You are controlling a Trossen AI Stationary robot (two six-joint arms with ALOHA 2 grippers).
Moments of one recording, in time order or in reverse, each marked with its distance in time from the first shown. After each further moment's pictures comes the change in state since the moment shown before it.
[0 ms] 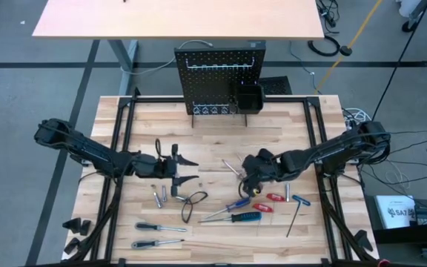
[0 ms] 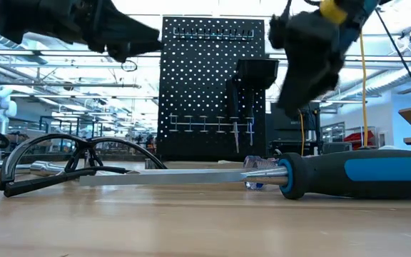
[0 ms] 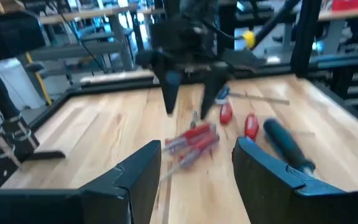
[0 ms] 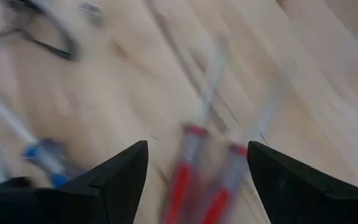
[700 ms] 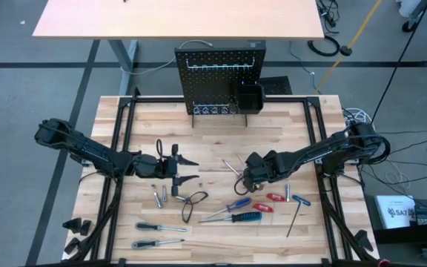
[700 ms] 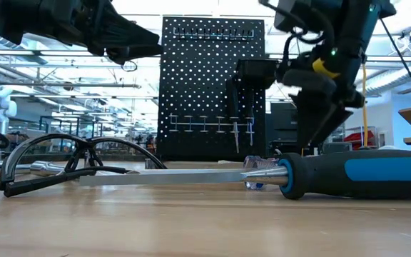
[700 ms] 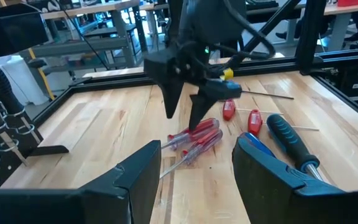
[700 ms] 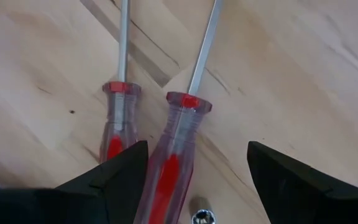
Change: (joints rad) left arm 0.000 0.001 0.000 -0.008 -0.011 -0.004; right arm -0.032 0.127 0.000 -0.143 -0.010 0.238
